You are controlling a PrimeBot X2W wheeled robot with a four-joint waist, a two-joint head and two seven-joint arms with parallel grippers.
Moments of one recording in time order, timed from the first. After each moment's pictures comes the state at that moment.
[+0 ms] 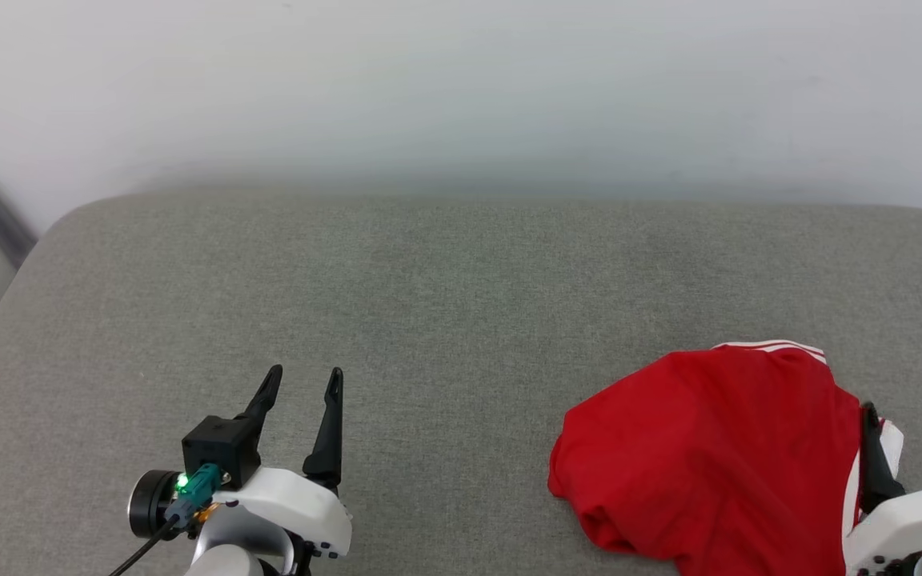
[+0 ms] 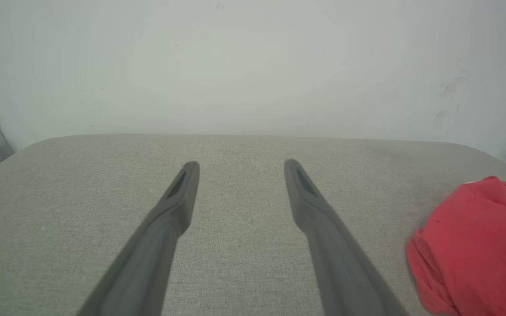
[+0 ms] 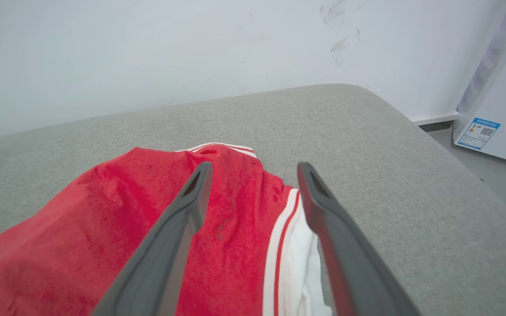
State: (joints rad) left arm -0.16 0.31 -0.44 0.19 -0.51 0.17 -0.22; right arm -0.01 -0.05 -0.31 0.16 0.11 0.13 0.01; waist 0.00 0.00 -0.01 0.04
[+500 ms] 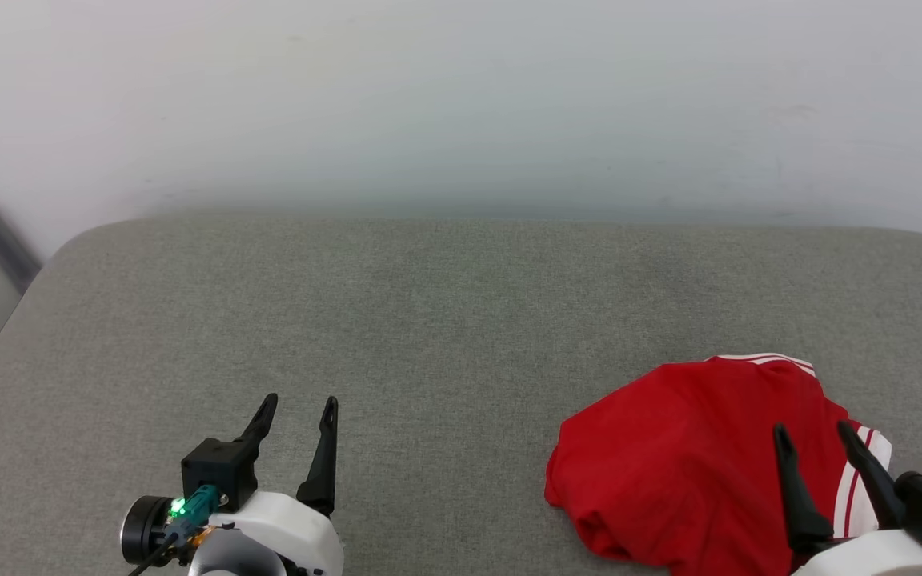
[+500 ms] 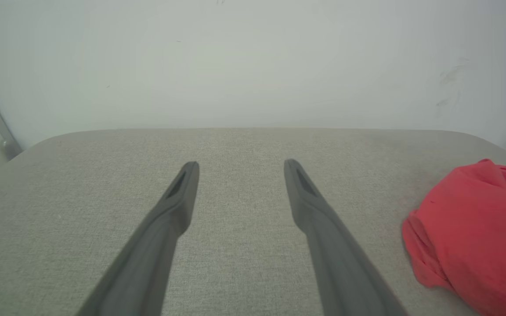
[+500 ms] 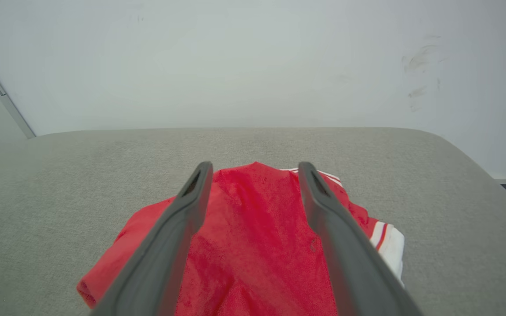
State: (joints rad) left arm -0.11 0.34 -0.45 0.16 -0.50 0.20 -0.19; right arm 0.15 -0.05 -0.09 -0.08 0.13 0.13 0.01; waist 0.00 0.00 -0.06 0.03
